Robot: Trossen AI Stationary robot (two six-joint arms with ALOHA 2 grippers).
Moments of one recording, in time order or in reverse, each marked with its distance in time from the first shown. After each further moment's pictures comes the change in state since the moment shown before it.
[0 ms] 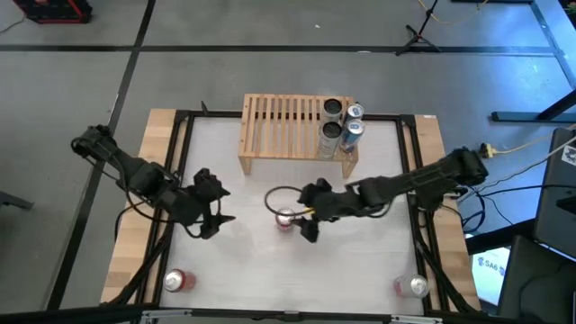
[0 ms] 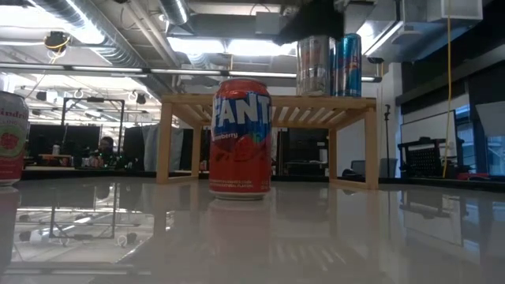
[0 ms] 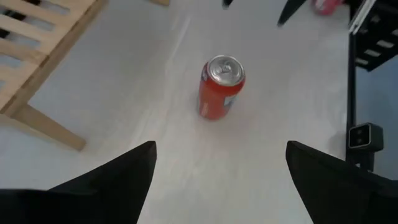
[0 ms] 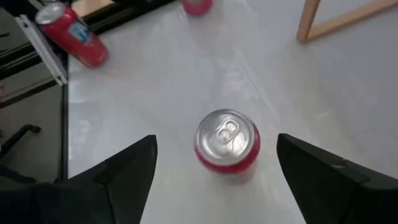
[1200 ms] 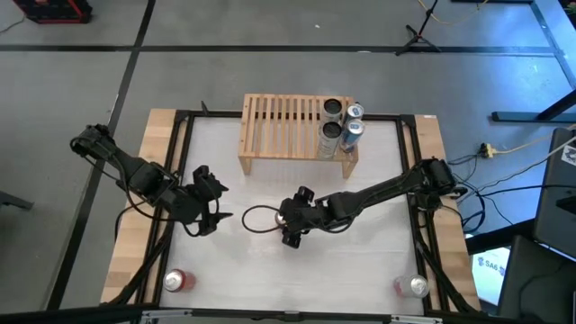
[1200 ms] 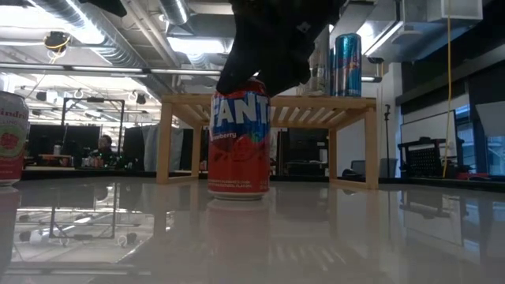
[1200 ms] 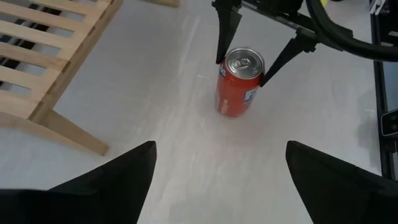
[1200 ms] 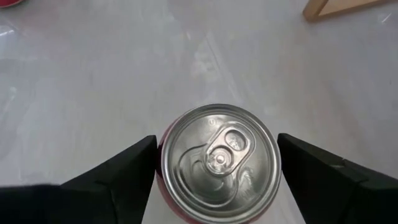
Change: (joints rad) left arm 0.002 -0.048 -0.074 0.006 -0.035 0.088; right arm -0.021 0.300 0.102 0.024 0.062 -0.119
